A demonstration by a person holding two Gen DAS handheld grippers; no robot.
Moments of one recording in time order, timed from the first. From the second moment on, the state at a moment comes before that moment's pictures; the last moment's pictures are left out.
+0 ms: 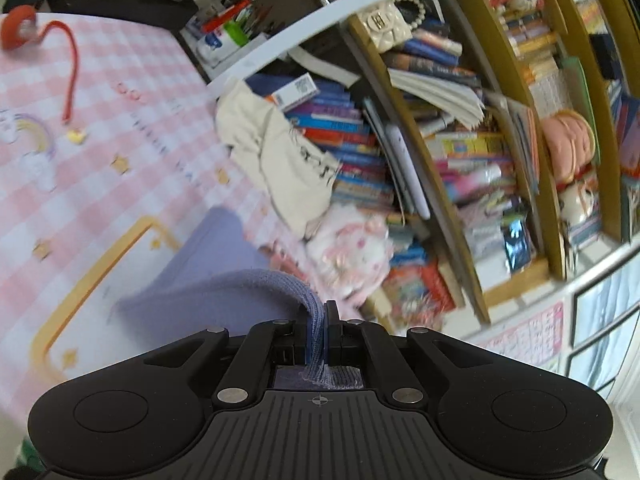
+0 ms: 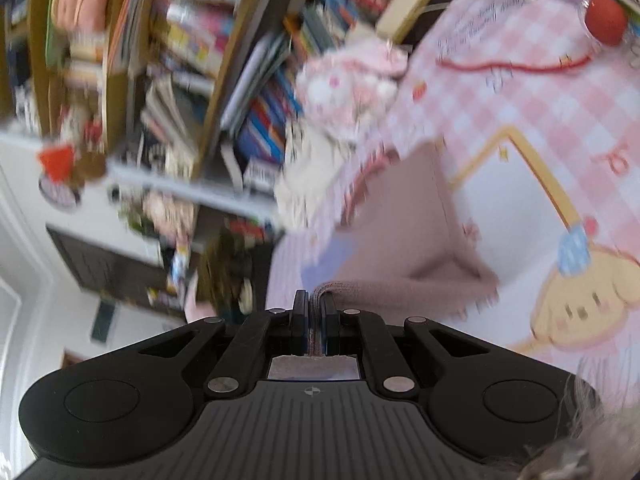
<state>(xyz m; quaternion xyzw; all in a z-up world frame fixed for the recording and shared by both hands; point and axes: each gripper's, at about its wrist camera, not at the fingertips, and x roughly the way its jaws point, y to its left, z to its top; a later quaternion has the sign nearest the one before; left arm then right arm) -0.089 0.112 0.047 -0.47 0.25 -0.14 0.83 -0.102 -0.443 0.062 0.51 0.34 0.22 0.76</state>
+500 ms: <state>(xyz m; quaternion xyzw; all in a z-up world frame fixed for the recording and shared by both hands) 0.039 0.104 0.006 -0.45 0.31 -0.12 0.83 0.009 -0.429 0.030 0.54 0.32 0.11 0.77</state>
